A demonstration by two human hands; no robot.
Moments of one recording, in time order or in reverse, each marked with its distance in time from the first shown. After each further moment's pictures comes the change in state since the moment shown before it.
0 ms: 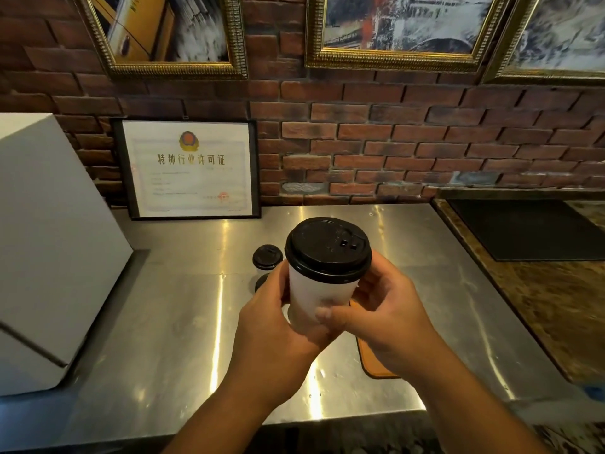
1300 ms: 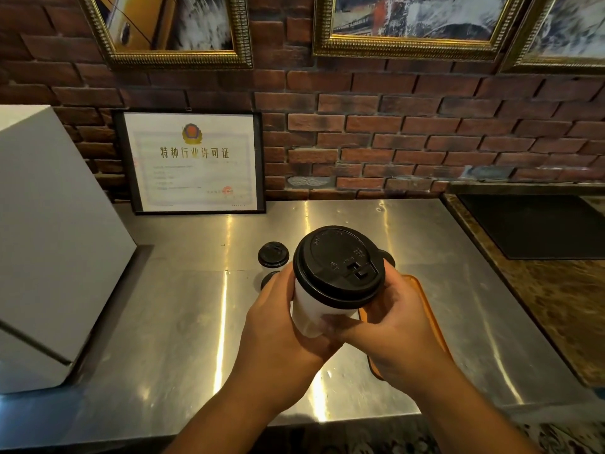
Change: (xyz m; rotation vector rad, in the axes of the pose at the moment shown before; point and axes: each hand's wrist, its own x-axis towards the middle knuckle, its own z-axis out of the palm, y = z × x) left_hand 0.011 -0.018 -0.001 0.083 -0.053 -0.032; right_hand 0.007 0.023 0.015 0.009 0.066 -0.050
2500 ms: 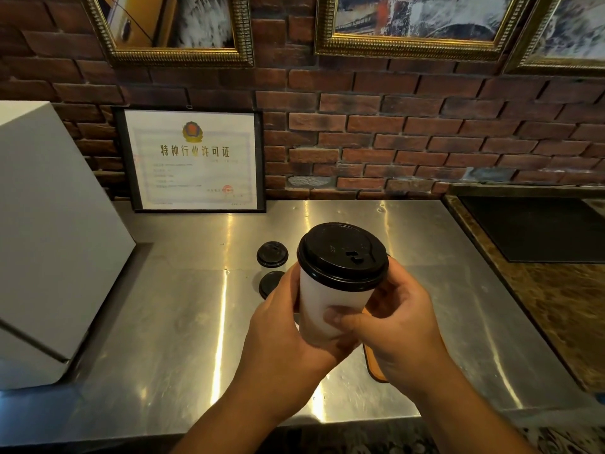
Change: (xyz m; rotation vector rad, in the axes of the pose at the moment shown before) left_hand -0.002 -0.004 0.014 -0.081 0.003 0.042; right_hand 0.000 -0.004 -0.009 0.083 0.039 0.058
